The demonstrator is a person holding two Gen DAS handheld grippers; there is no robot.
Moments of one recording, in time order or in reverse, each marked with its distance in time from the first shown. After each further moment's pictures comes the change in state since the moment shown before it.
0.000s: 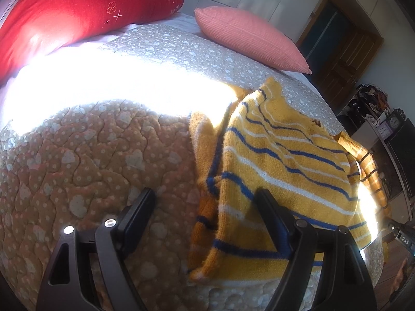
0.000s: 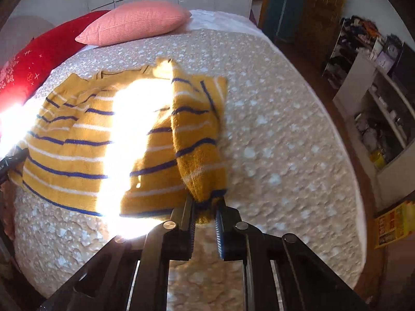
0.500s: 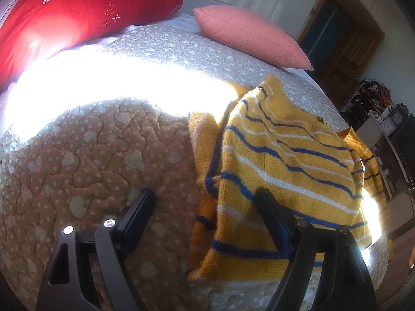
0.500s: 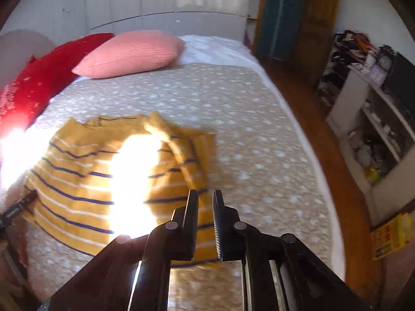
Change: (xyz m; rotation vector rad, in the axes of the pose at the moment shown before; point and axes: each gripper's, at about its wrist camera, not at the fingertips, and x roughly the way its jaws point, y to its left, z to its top) left arm 0.001 -0.002 -0.002 0.014 0.002 0.016; right arm -0.013 0.004 0.066 0.035 -0.078 0.186
